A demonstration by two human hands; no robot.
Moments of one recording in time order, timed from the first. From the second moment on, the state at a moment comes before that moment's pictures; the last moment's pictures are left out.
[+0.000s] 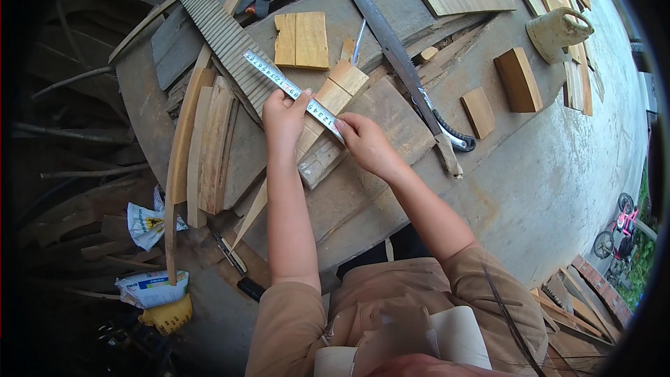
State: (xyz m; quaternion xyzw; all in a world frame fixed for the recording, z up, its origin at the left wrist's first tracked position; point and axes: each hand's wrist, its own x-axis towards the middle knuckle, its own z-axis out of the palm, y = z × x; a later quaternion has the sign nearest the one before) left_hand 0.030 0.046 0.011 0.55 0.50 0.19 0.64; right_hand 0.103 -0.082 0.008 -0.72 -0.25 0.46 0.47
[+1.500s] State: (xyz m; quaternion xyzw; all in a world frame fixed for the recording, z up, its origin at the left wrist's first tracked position) left_hand 0.009 0.030 0.047 0.63 0.53 0.21 0.53; right_hand 0.124 -0.154 0.022 -0.74 -0.47 0.34 0.34
